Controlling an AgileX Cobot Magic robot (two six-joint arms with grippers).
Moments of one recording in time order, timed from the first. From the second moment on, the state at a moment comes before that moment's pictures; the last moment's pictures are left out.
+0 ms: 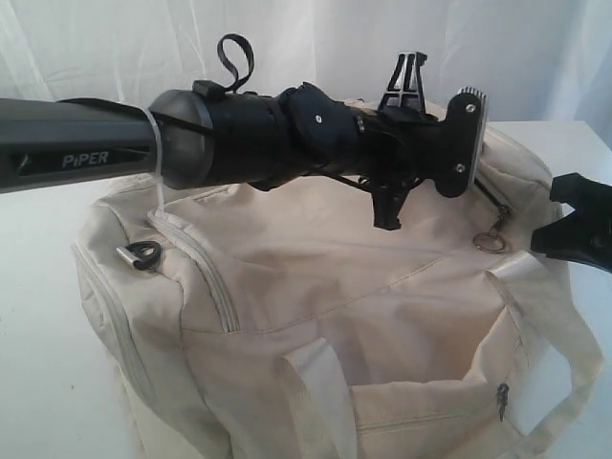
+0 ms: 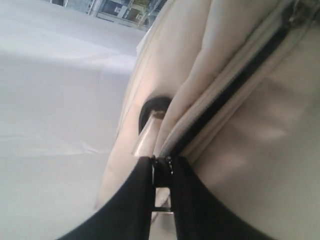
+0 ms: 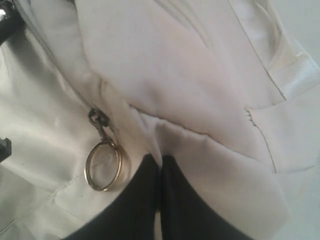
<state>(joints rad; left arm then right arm) -0.87 2.04 -1.63 -0.81 0.05 2.07 -0.15 1.39 -0.71 1.07 0.78 -0.80</state>
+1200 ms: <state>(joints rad) -0.67 2.04 -1.63 -0.81 0.03 2.10 -0.15 1.38 -0.71 1.05 0.78 -0.76</state>
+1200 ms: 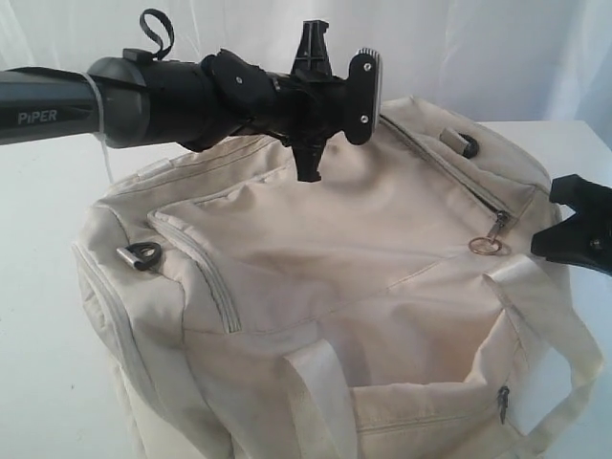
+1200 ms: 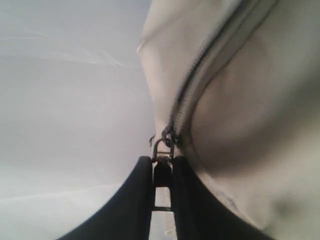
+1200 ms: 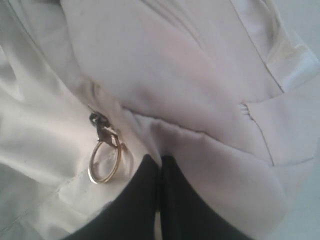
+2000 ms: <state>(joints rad) -0.64 2.04 -1.63 -1.22 0.06 2.10 -0.15 1.33 -0.75 1.03 0.79 -0.80</state>
